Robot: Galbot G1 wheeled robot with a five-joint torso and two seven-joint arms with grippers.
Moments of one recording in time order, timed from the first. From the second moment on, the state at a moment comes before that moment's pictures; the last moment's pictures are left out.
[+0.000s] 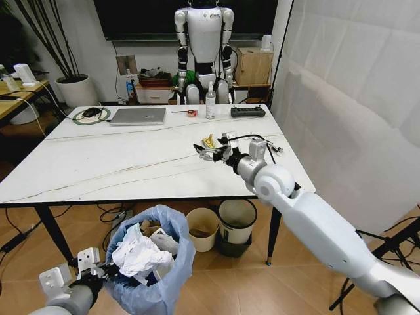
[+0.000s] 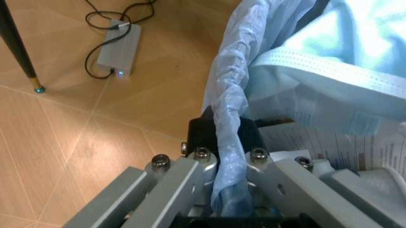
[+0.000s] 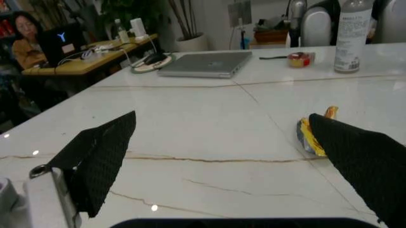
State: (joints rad) left arm 1.86 -1.13 -0.77 -2.37 -1.04 0.59 -0.49; right arm -0.48 1.17 -0.16 1.65 0.93 -0.40 0.16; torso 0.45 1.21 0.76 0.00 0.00
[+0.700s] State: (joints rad) left arm 1.86 -1.14 -0.77 -2.37 -1.04 0.58 -0.49; right arm -0.38 1.38 -0.12 1.30 0.71 -0.41 0.12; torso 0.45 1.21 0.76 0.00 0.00
